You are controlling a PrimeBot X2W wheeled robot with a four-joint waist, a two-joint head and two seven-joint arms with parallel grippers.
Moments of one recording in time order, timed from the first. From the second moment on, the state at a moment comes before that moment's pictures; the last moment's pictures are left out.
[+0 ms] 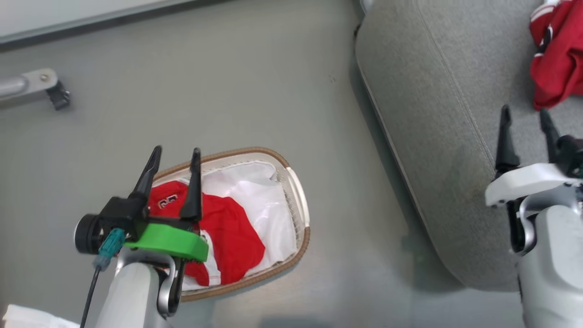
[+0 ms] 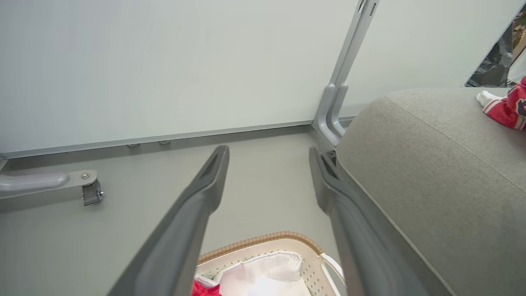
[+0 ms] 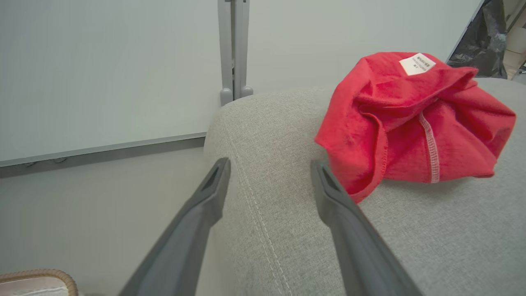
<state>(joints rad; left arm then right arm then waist) -0.28 0.07 -0.17 0.27 -0.23 -0.13 -0.26 -0.47 -0.10 -0.22 0.46 0.07 0.13 -0.26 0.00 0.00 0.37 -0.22</state>
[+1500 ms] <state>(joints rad) -0.05 0.05 -0.05 0.32 -0.25 -0.05 -0.26 -0.24 -0.05 0.05 0.44 0.15 0.13 -0.26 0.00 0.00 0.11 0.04</state>
